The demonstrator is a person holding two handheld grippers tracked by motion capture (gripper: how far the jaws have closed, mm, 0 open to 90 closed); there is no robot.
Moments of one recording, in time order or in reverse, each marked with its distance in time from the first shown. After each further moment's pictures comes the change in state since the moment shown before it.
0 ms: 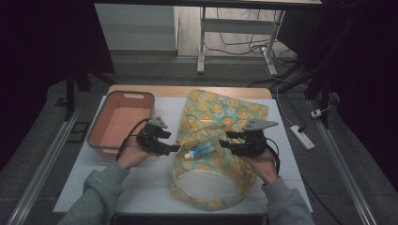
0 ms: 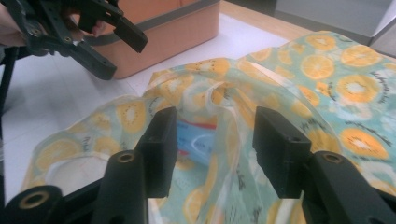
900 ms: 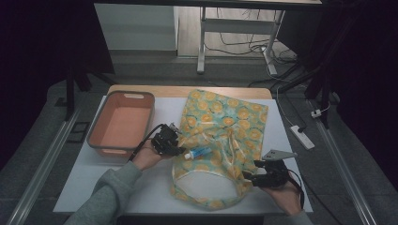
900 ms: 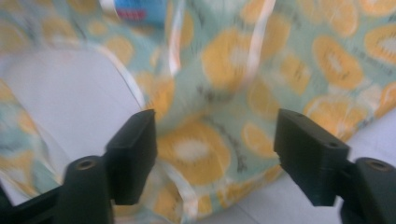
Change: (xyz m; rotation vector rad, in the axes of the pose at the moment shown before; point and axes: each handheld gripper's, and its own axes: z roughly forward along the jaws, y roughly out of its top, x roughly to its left) left arm -0.002 0.003 0.056 0.189 0.093 -0.034; right arm 0.006 -0.095 -0.042 0.242 -0.176 0.110
